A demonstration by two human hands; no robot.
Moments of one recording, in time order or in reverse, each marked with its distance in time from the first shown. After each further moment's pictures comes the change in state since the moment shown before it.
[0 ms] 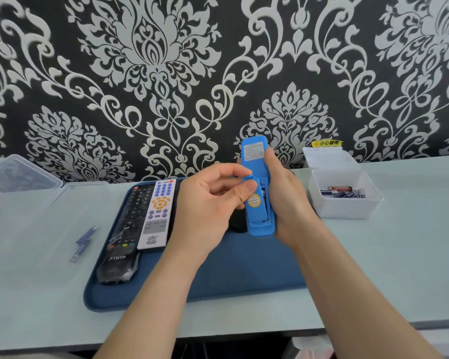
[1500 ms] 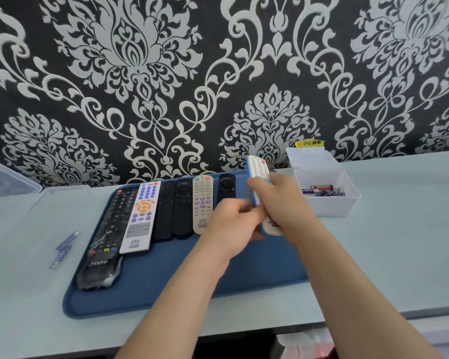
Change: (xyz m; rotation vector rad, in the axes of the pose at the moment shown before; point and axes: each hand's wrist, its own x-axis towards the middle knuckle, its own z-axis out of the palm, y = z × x) left_hand -0.004 -0.033 0.041 0.106 -0.253 -0.433; right_hand 0.008 0.005 -0.033 -0.501 0.149 -0.106
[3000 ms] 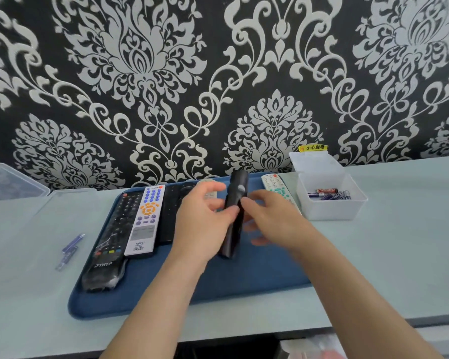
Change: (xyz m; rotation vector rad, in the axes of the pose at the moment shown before) left_hand -0.008 0.002 -0.027 0.221 0.418 0.108; right_hand -0.018 0.007 0.001 -0.139 -0.268 0.053
